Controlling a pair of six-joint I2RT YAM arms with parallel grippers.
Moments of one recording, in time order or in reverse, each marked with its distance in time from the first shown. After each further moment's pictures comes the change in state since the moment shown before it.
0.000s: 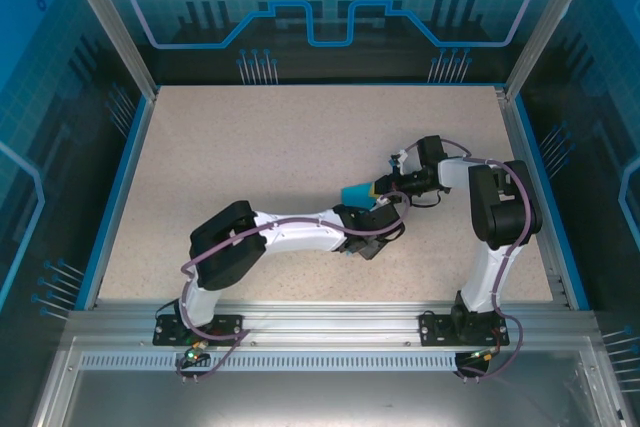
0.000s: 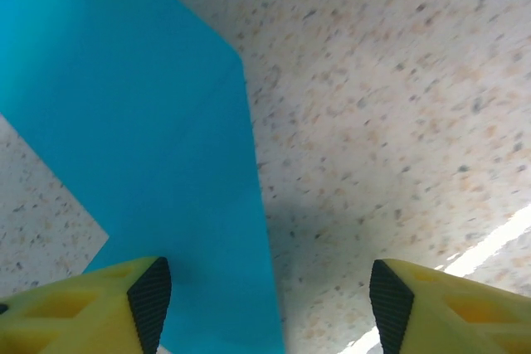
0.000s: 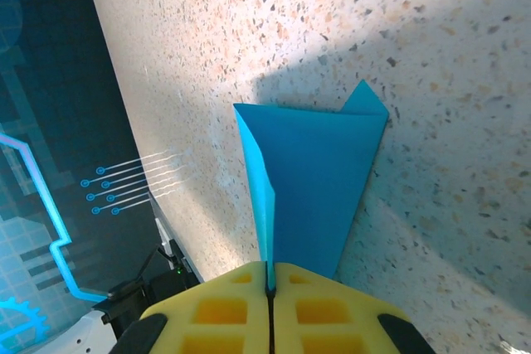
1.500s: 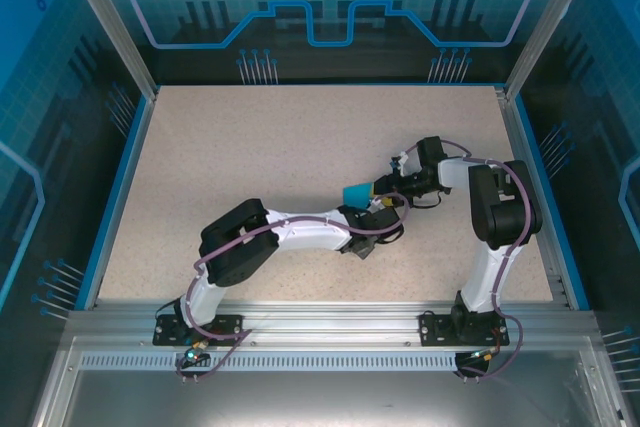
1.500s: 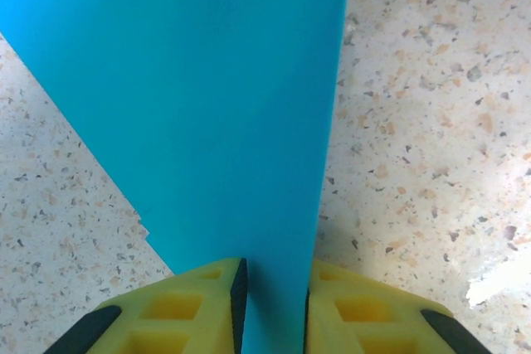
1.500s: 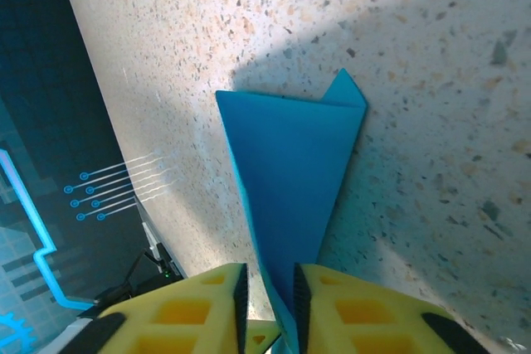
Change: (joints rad) left arm 0.020 0.064 0.015 -0.035 -0.042 -0.068; right arm -0.001 -0.002 0.000 -0.034 0.043 -0.017
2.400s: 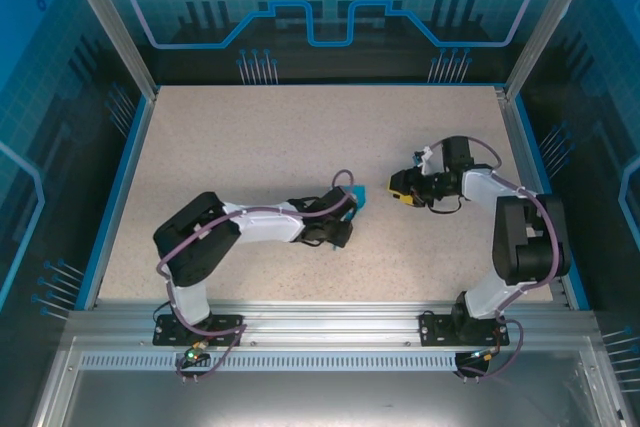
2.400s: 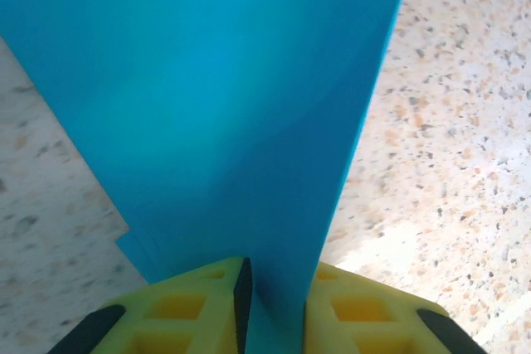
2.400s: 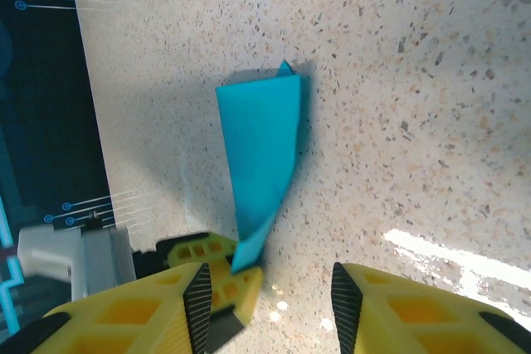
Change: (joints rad) left arm 0.216 -0.251 -0.414 0.408 0.390 -0.119; right arm -0.094 -0.291 -0.146 -0.014 0.090 -0.035
